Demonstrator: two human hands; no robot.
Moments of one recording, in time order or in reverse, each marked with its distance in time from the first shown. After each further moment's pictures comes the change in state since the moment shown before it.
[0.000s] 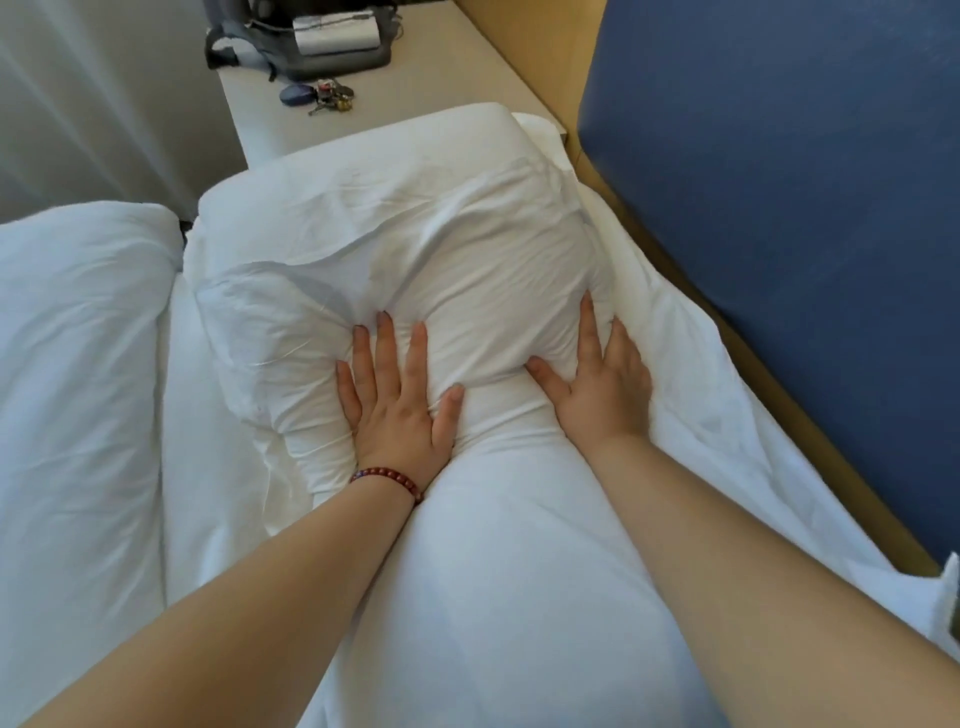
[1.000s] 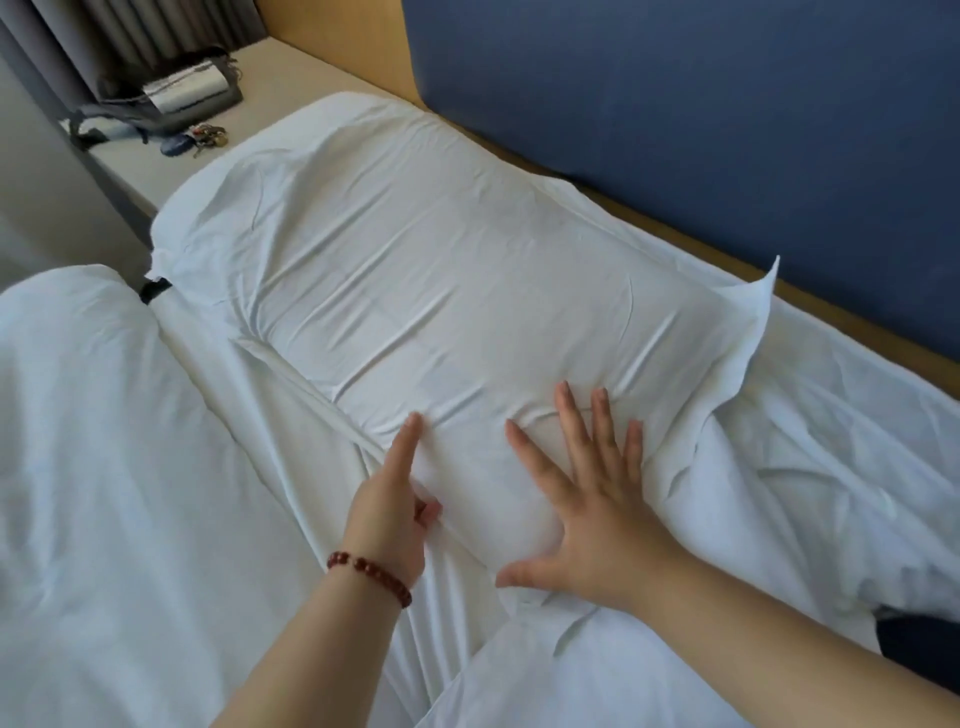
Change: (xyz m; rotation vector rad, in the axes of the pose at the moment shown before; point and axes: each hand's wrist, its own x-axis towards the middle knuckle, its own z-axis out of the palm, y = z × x) left_hand -0.188 -0.039 -0.126 -1.255 -0.666 -0.828; right_hand -0.347 -0.056 -0.025 -0.093 -0.061 -0.112
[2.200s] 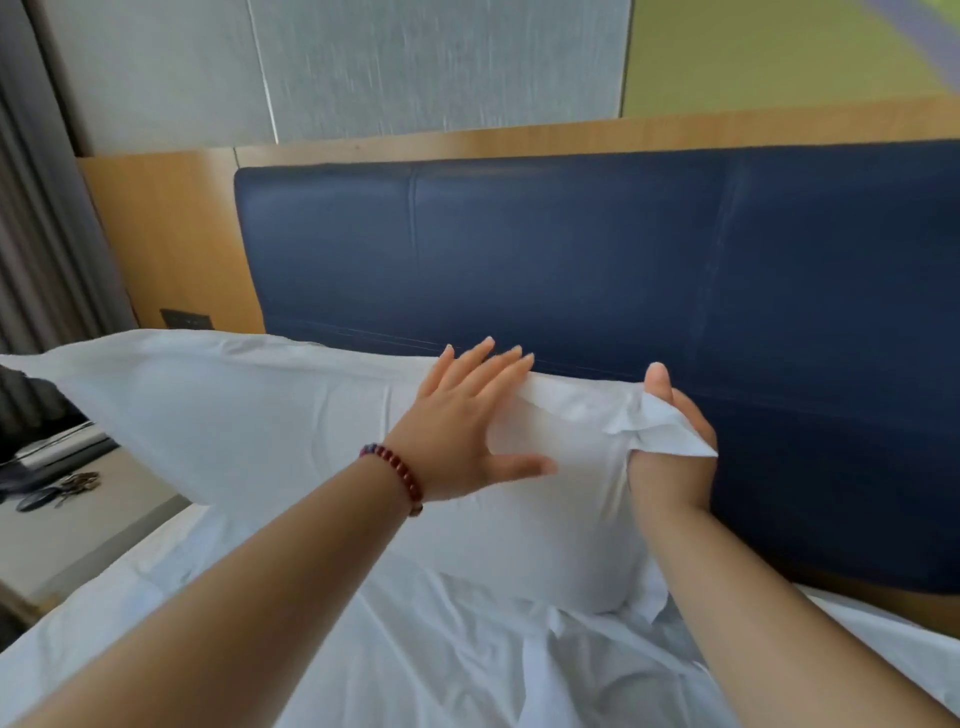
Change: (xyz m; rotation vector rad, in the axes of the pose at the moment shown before) left_hand -0.105 0.183 0.268 1.498 -0.484 1.887; right_hand 0.014 0.102 -0.263 0.986 1.312 0.491
